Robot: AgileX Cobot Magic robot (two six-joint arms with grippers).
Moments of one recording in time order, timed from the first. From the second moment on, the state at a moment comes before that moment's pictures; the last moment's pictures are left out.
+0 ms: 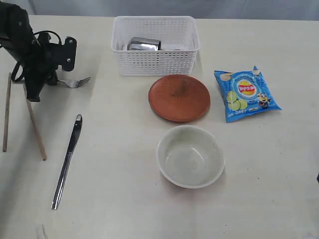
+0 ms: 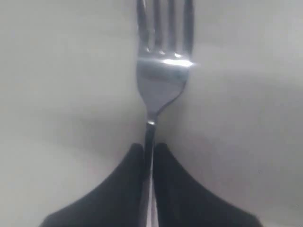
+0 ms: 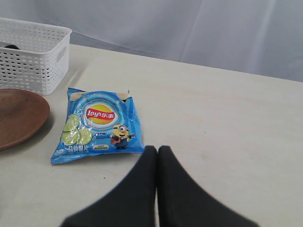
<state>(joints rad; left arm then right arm) -0.15 2.04 -1.22 0.06 0.50 1.37 0.04 0.00 0.00 -0.11 0.34 -0.03</state>
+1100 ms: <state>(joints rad) -0.31 1.81 -1.17 -0.16 1.07 0.02 0.04 0.00 0.00 -0.11 0.34 -0.03</state>
